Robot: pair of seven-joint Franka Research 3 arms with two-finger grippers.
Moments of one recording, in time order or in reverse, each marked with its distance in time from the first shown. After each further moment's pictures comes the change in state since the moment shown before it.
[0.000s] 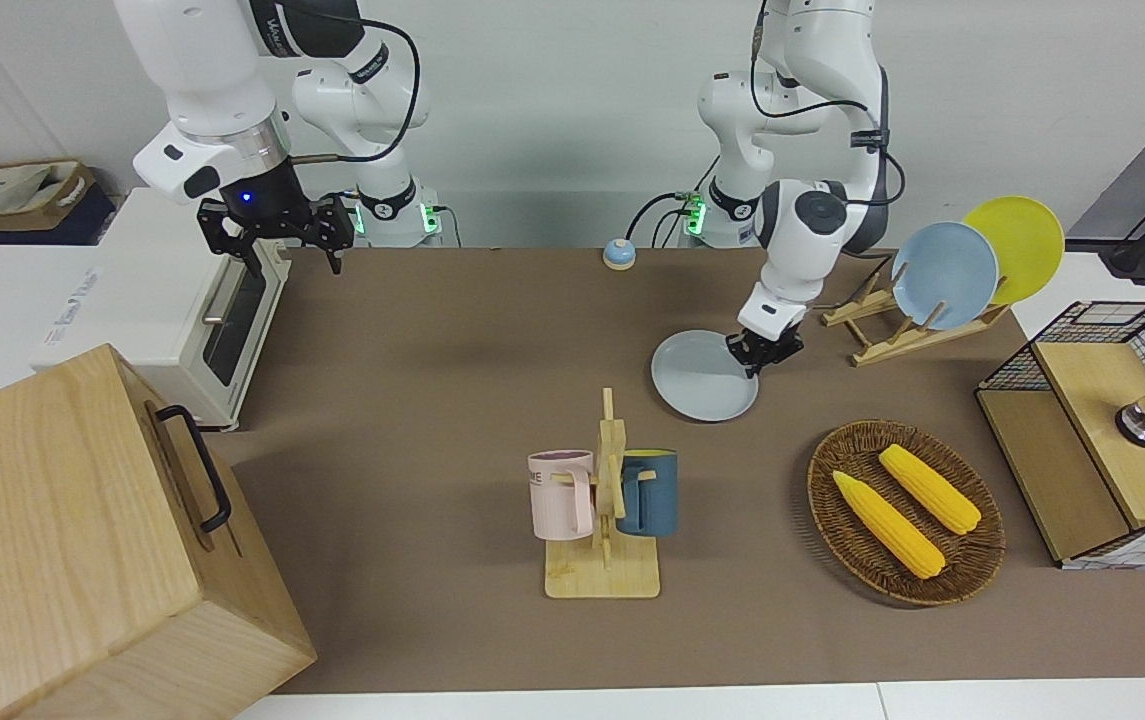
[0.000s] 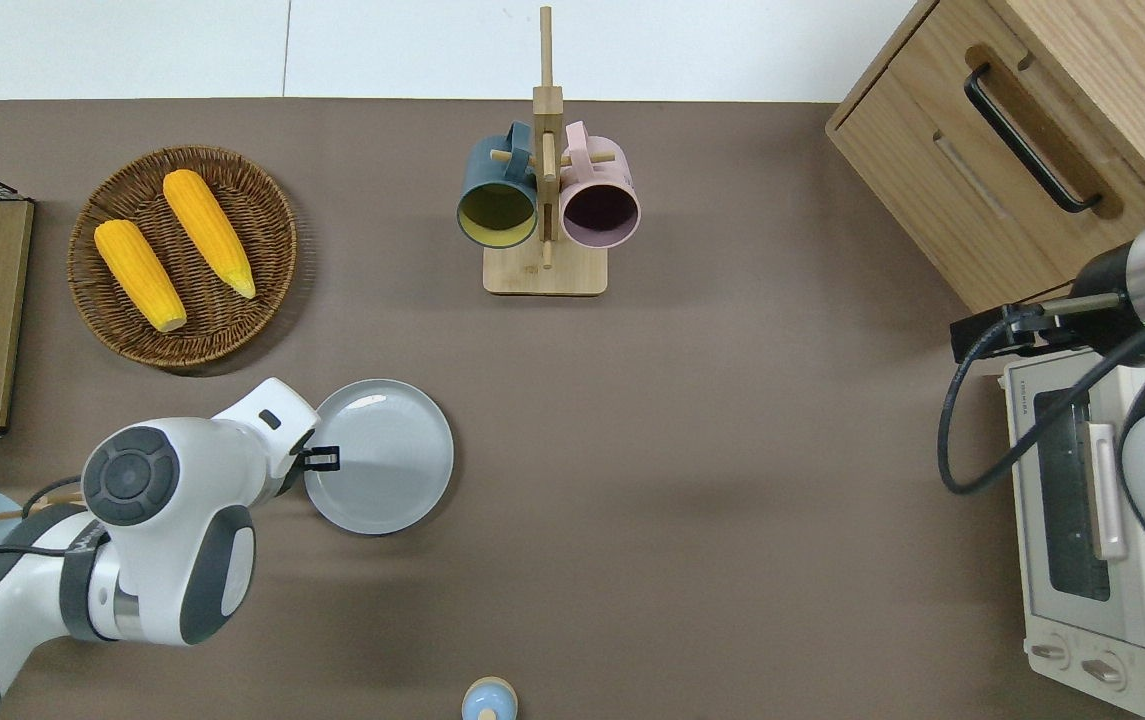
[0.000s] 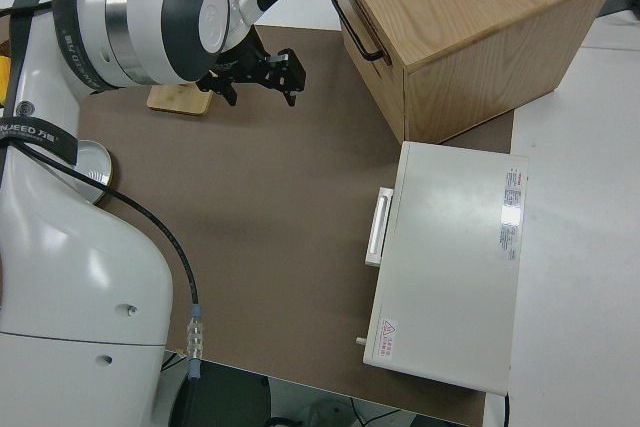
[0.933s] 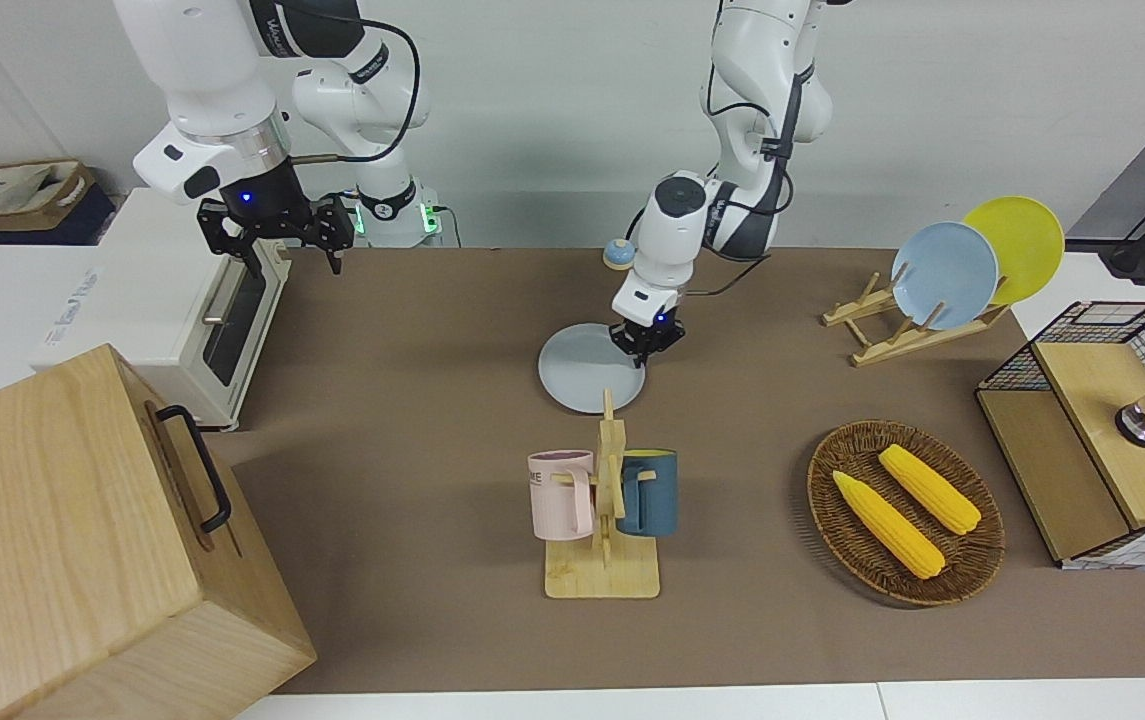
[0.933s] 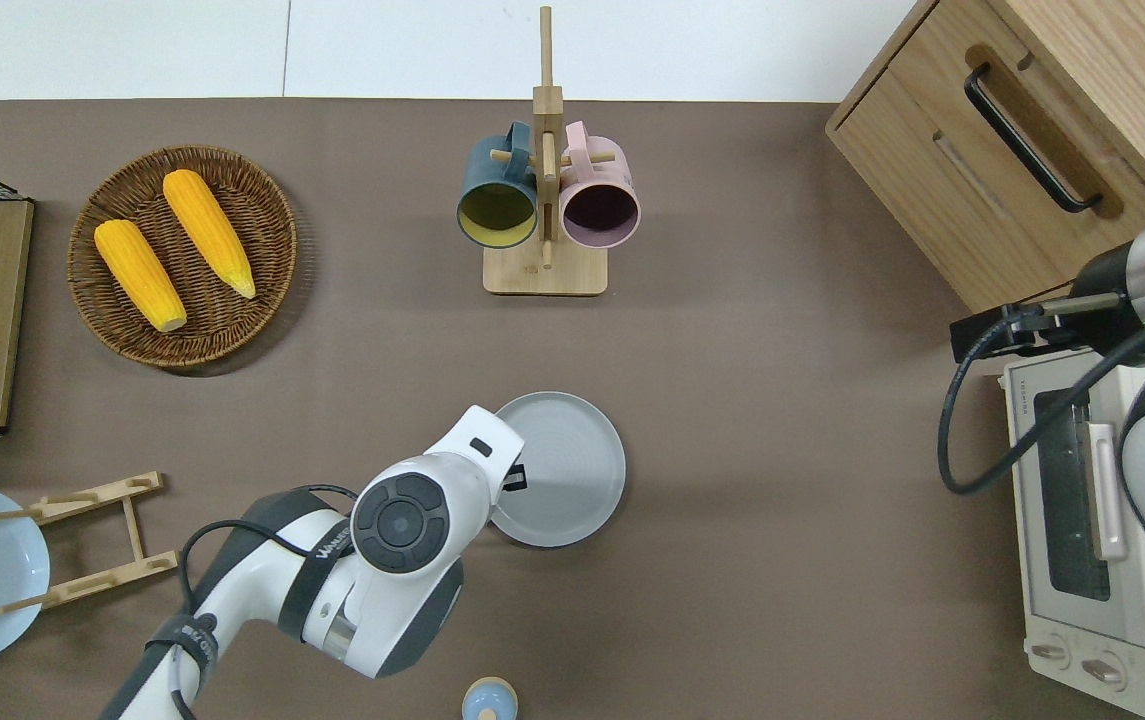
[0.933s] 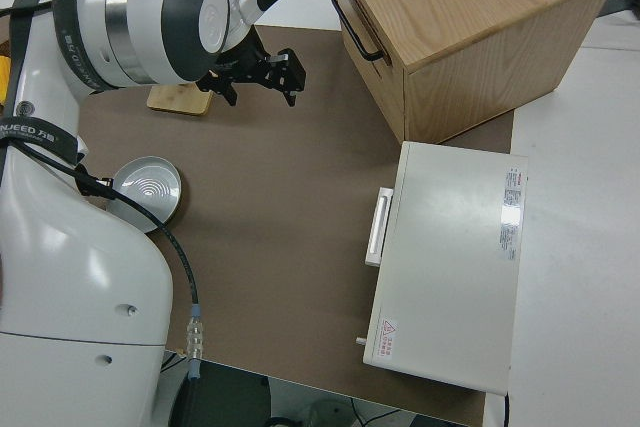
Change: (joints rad) left arm -0.345 0.091 -0.008 0.107 0.000 0.020 -0.438; right arm 0.000 0.000 0.000 0.000 0.000 0.000 0.000
